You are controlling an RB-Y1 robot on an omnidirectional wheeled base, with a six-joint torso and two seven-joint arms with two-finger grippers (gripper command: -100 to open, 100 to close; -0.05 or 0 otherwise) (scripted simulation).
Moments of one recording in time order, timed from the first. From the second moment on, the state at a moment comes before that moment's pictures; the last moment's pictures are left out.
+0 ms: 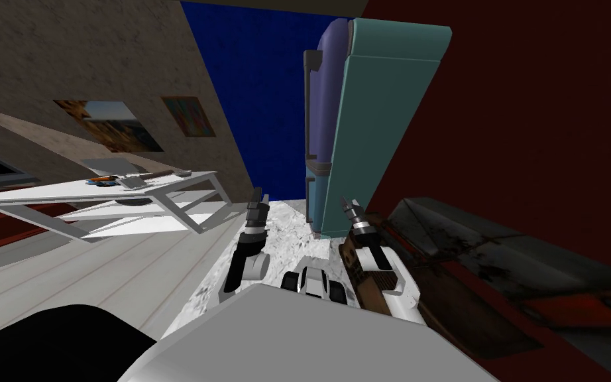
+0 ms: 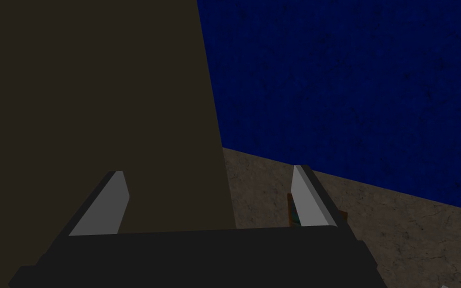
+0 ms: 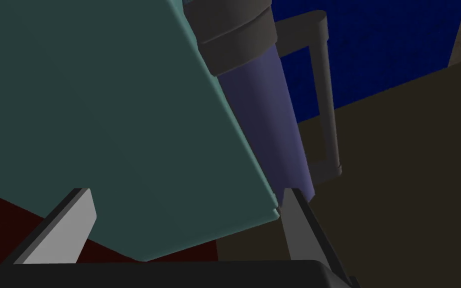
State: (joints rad) left arm 0.47 -0.03 -0.04 -2.31 -0.06 -0.43 -0.15; right arm 0.10 -0.16 0.14 -1.98 0.31 -0.09 0.67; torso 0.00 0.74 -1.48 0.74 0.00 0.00
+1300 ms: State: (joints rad) left arm 0.47 -0.03 -0.04 -2.31 -0.06 -0.43 -0.15; right arm -0.13 -0.17 0.26 -1.78 0.55 0.07 0.99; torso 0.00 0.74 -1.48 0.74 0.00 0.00
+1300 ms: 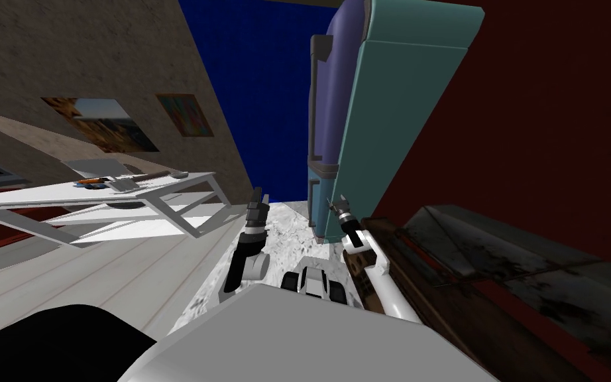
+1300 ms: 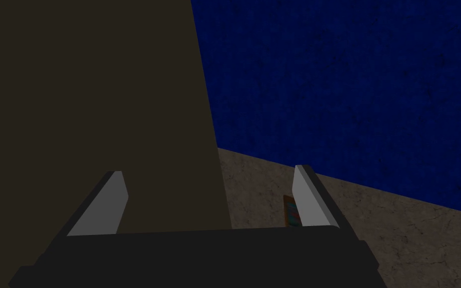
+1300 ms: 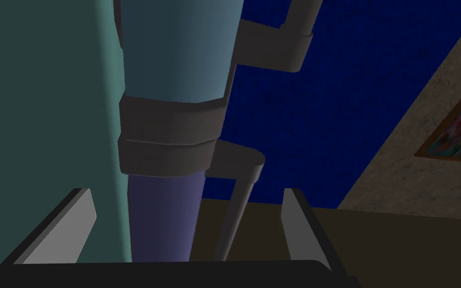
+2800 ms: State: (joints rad) left arm 0.47 -0.03 -0.04 -2.31 -0.06 -0.43 -0.15; right arm -0.41 -0.17 0.40 -1.49 0.86 0.30 1.37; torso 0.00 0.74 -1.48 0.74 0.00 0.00
